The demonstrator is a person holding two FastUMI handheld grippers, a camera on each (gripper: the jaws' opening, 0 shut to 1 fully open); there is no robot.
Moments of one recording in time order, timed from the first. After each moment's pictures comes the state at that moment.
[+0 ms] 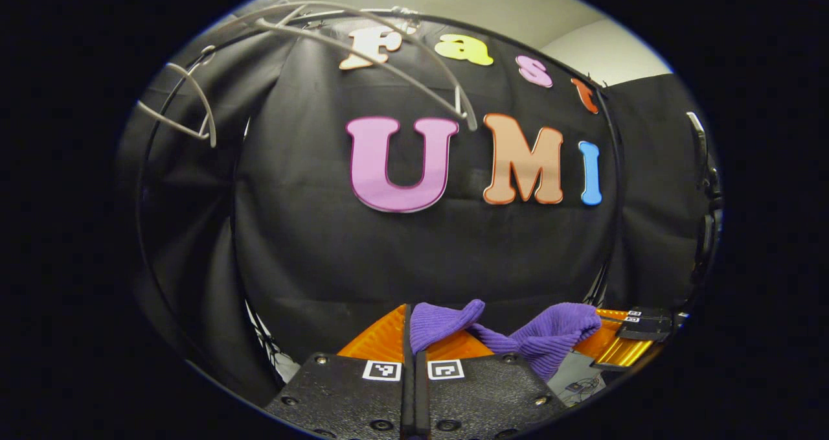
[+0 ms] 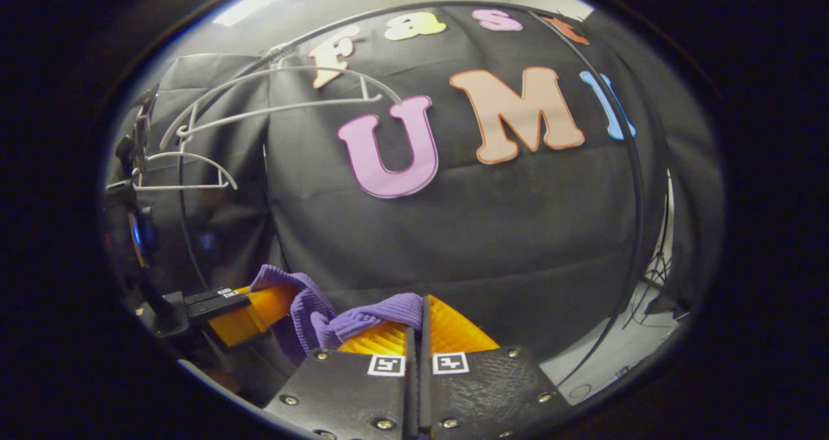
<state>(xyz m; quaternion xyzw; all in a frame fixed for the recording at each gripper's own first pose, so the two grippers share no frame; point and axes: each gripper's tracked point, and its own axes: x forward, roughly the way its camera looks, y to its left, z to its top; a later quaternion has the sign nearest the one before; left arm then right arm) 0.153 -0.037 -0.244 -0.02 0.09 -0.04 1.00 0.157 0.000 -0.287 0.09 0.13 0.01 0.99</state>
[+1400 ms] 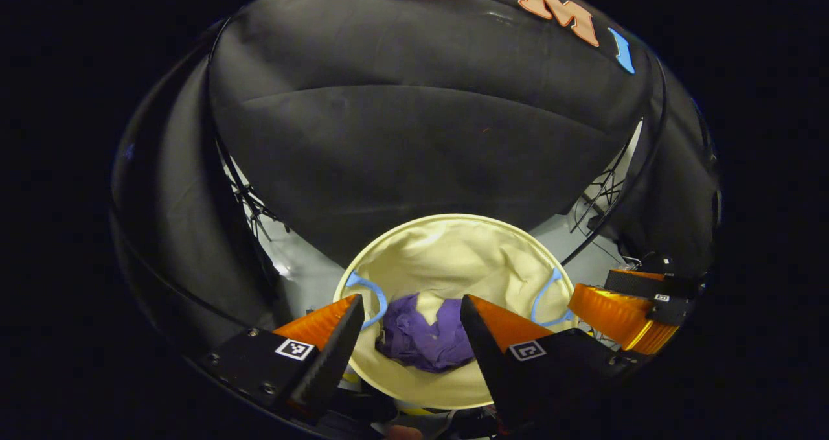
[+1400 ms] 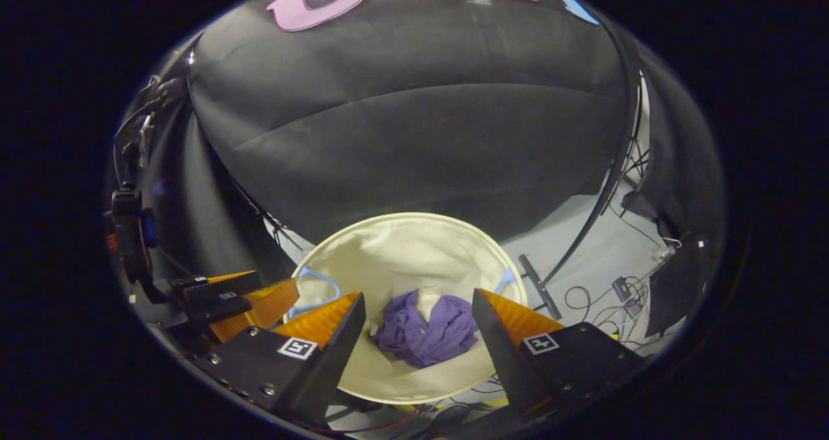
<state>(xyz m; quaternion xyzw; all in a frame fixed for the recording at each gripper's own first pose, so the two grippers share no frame) 0.082 0.006 -0.568 -0.02 0.42 -0.03 0.91 0.093 -0.030 -0.574 0.08 0.41 -0.08 0.90</state>
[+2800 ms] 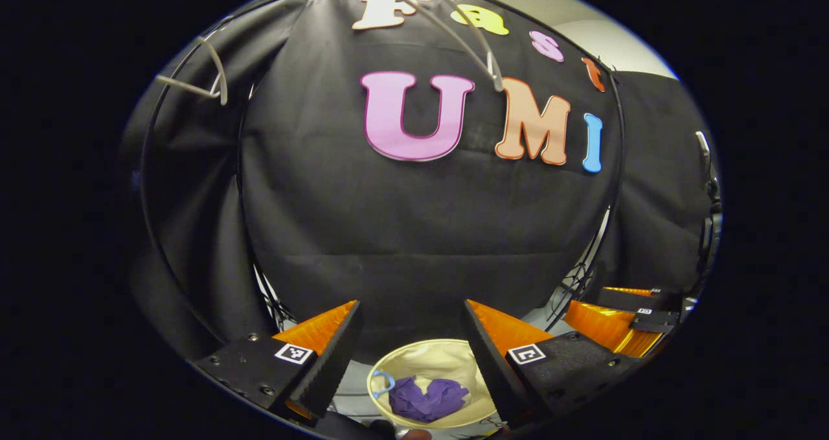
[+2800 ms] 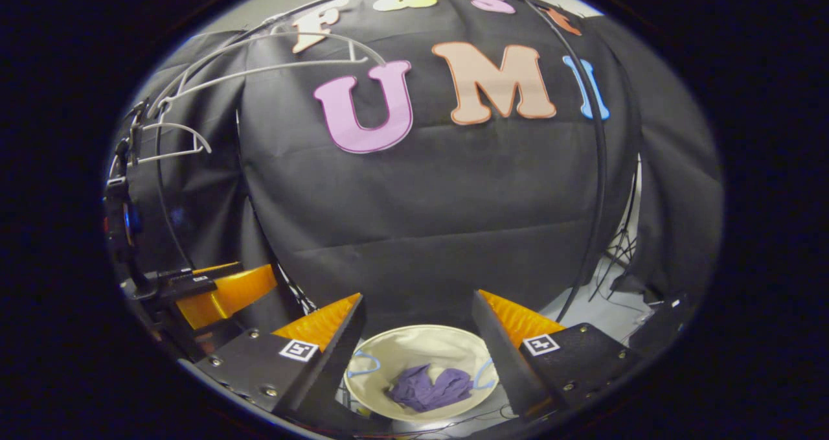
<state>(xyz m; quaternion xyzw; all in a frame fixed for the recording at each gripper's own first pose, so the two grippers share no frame) 0.105 0.015 -0.238 -0.02 0.18 -0.05 0.98 0.105 0.000 -0.277 0.04 0.21 -0.05 0.97</state>
